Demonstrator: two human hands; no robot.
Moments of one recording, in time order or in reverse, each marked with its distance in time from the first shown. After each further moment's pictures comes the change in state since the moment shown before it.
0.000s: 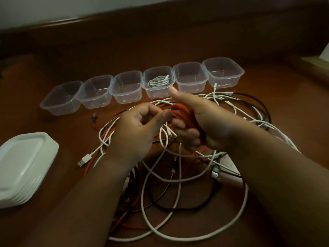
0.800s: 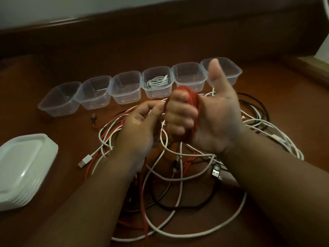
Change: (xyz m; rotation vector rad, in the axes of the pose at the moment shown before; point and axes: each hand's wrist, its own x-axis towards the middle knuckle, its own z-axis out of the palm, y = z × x) left_hand 0.000 0.006 0.012 -0.335 0.018 -0.265; right_hand 0.002 0.004 0.010 0.844 -0.279 -0.297
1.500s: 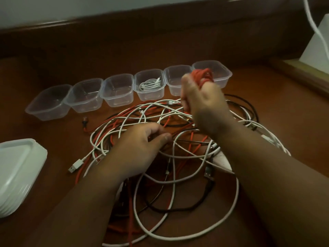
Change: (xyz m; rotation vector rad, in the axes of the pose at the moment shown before) left_hand -0.003 0.000 -0.011 0.764 -0.248 0.041; right_hand -0.001 -0.016 -0.023 -1.379 0.636 -0.534
